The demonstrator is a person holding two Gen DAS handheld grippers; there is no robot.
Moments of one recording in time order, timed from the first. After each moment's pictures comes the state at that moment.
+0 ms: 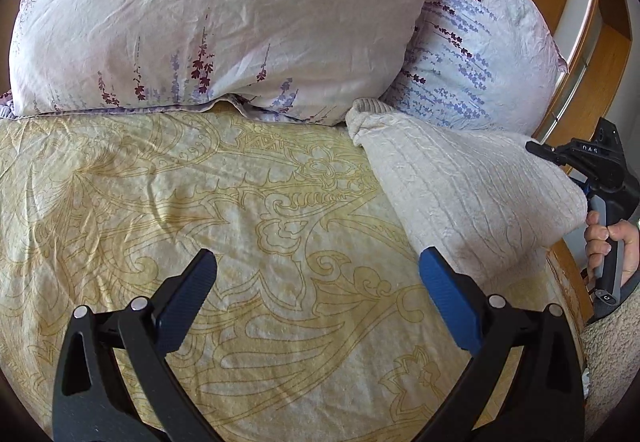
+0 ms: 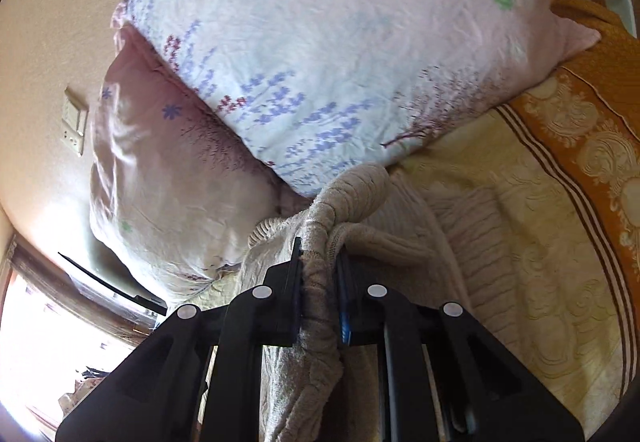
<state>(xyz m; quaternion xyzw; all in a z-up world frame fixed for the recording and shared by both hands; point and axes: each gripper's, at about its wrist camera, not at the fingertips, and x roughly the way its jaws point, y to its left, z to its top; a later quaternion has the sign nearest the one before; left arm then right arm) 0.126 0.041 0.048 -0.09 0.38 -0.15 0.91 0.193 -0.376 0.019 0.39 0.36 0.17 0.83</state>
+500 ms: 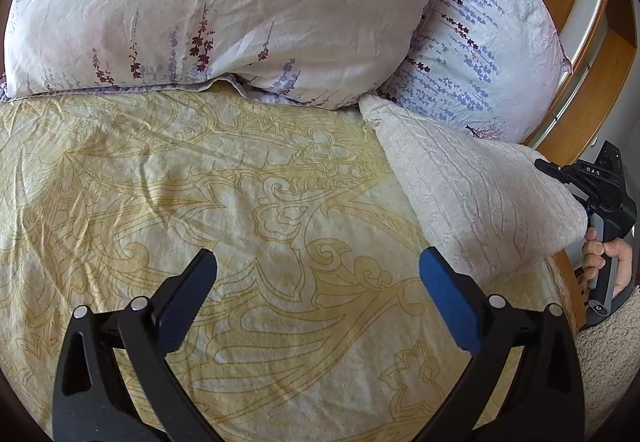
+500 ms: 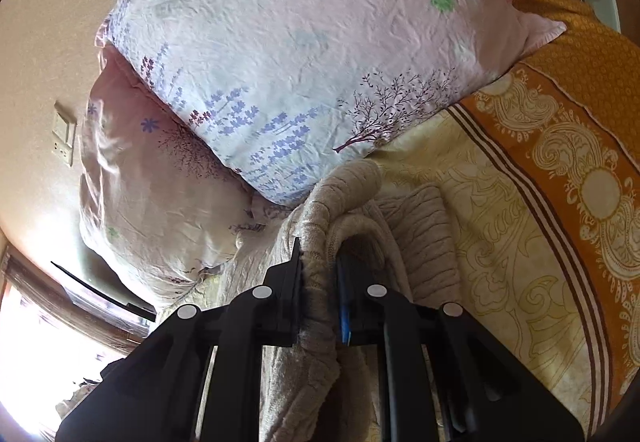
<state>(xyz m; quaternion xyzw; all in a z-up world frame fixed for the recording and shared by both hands) 0.133 0.042 0.043 -0.10 0.40 -0.15 0.90 0.178 -0.398 0.010 0.38 0.36 0.14 0.84</state>
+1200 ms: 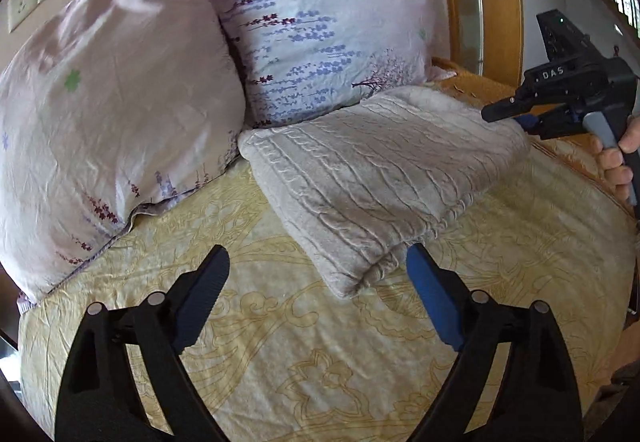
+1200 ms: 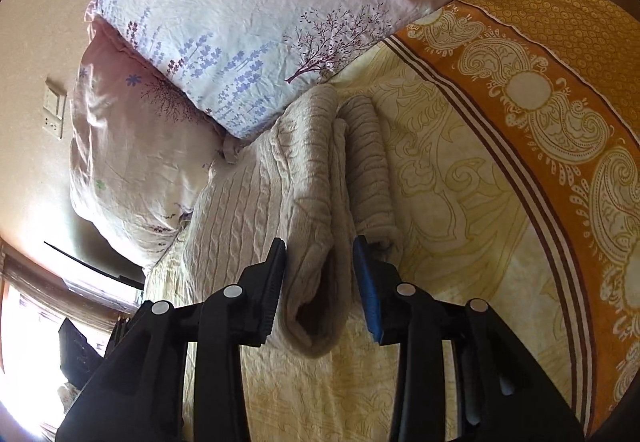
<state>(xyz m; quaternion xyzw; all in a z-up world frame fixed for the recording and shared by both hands) 0.077 -0.104 0.066 0.21 0.31 -0.22 0.90 0.109 -0.414 -0.016 0.38 0.42 0.14 0.81</state>
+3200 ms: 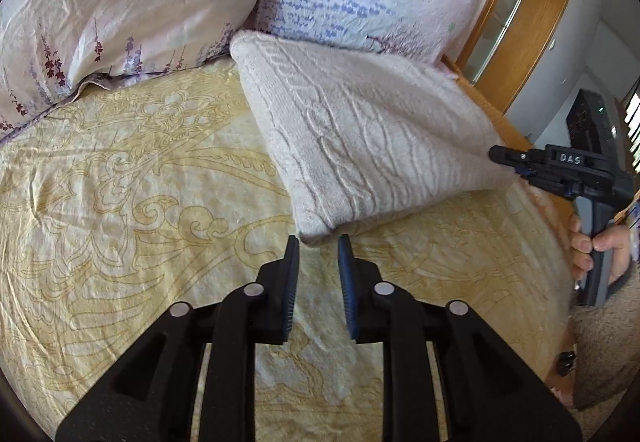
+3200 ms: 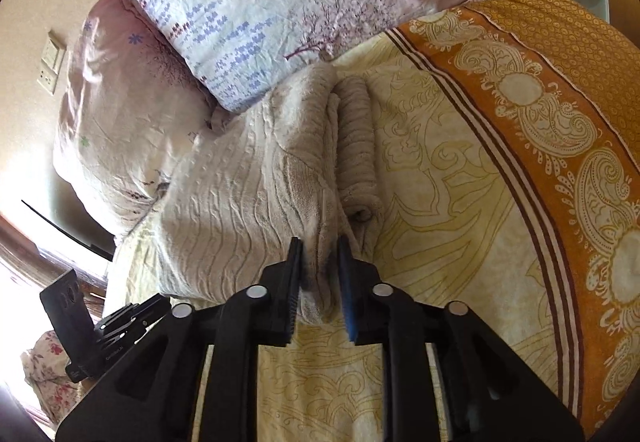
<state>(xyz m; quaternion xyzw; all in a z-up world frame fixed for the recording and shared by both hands) 0.104 -0.053 0.038 0.00 0.43 -0.27 0.86 0.096 -0.408 -0.019 0.32 0.42 0.13 0.84</state>
